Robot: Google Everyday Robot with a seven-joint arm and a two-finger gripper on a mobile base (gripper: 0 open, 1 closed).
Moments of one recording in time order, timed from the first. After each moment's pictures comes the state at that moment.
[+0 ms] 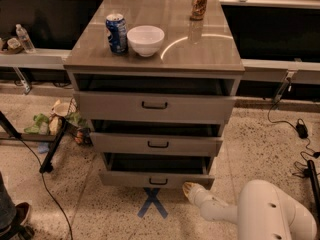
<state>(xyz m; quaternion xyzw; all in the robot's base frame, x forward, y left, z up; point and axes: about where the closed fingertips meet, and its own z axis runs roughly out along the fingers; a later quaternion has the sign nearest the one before) 0.640 -0.154 0.136 -0.53 0.73 -0.08 0.44</state>
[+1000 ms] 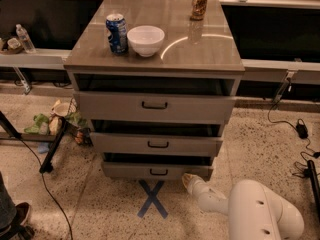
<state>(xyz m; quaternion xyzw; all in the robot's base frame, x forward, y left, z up) 0.692 -0.159 0.135 -0.52 0.71 -0.11 0.45</state>
